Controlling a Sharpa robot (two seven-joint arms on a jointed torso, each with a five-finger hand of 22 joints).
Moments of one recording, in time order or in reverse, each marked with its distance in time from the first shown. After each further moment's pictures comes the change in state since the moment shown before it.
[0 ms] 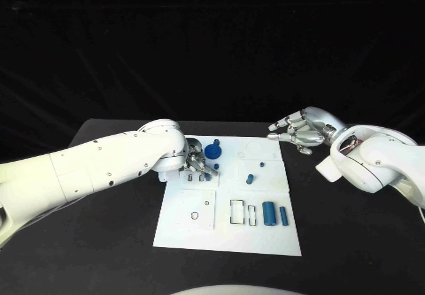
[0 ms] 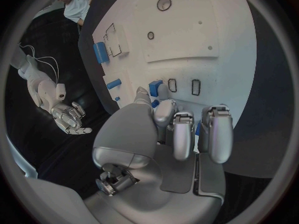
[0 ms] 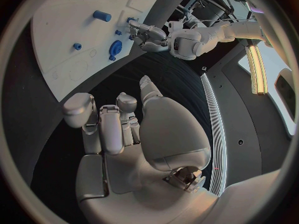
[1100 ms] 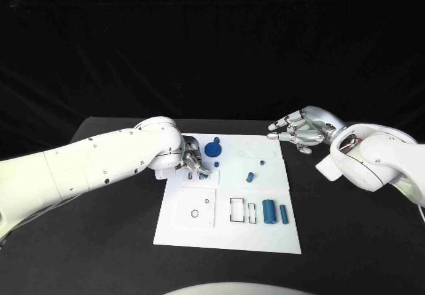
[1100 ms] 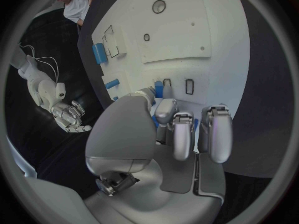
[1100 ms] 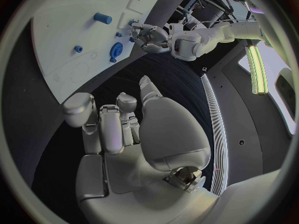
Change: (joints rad) left arm 0.001 -0.029 0.000 0.013 0.001 -0.002 0.000; left_hand 0.164 -0.240 0.624 0.065 0.090 -0.045 0.007 -0.034 0.083 -0.016 0.002 -0.043 -0.021 0.002 -0.013 0.000 0.000 0.000 0.000 -0.007 -0.005 0.000; right arm -0.002 0.002 -0.002 -0.004 0.002 0.012 -0.003; right_hand 0.004 0.004 -0.003 0.003 0.004 0.000 0.000 0.000 0.000 0.000 0.000 -0.004 -0.003 0.000 0.000 -0.006 -0.003 0.000 0.000 0.000 -0.005 -0.006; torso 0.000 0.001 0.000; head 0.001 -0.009
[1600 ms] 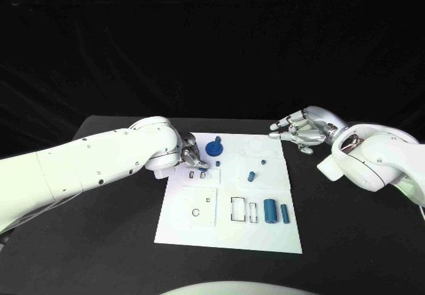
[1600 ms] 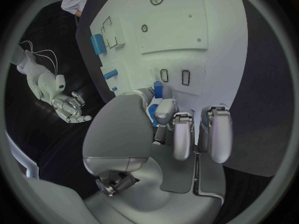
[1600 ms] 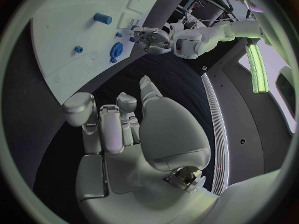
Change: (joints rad) left arm -0.001 -0.031 0.000 0.034 -0.007 -0.100 -0.001; left_hand -0.043 -0.016 0.061 -0.024 -0.006 0.005 0.002 0.005 0.019 0.007 0.000 0.004 0.004 -0.004 0.004 0.000 0.000 0.000 0.000 0.000 0.000 0.000; right arm -0.002 0.001 -0.001 -0.006 0.012 0.000 0.002; right_hand 0.000 0.000 -0.006 0.006 0.000 0.000 0.000 0.000 0.000 0.000 0.000 0.000 -0.001 0.000 0.000 0.000 -0.003 0.000 -0.004 -0.004 -0.004 -0.006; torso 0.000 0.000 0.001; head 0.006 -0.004
